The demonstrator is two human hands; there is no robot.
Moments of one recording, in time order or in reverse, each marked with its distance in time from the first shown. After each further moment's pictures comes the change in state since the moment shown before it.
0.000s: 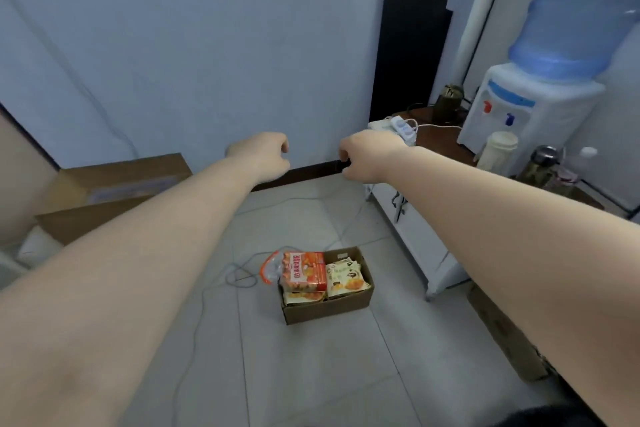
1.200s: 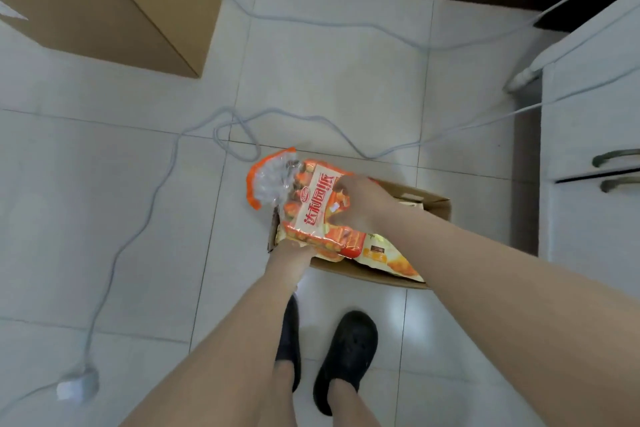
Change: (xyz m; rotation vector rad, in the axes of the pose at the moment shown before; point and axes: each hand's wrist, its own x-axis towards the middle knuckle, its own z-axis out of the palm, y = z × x) left_hand 0.212 -0.117 0.581 -1.054 -0.648 -1.260; right_hand 0.377 -0.028 0.571 0.444 -0.872 -0.100
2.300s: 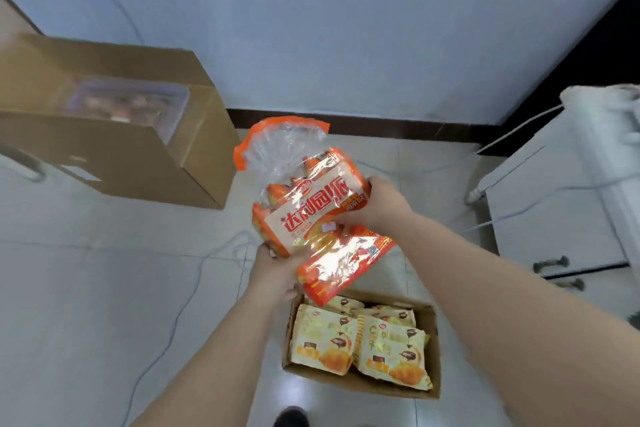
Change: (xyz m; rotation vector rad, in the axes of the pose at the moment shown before) left_hand -0.135 0.142 -0.110 -0.503 0.063 0.421; right_hand -0.075 -0.083 -0.197 0.380 0.420 -0.014
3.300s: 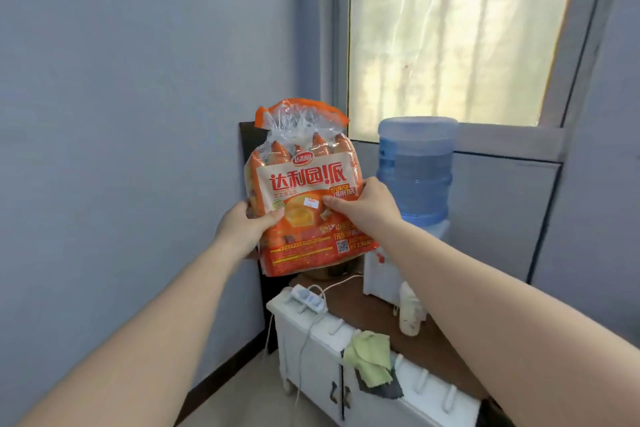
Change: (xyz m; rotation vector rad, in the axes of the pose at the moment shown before) left_hand -0.473 0.328 0.125 0.488 -0.808 1.048; right_hand -0.513 -0.116 -0.351 0.370 1.269 0.085
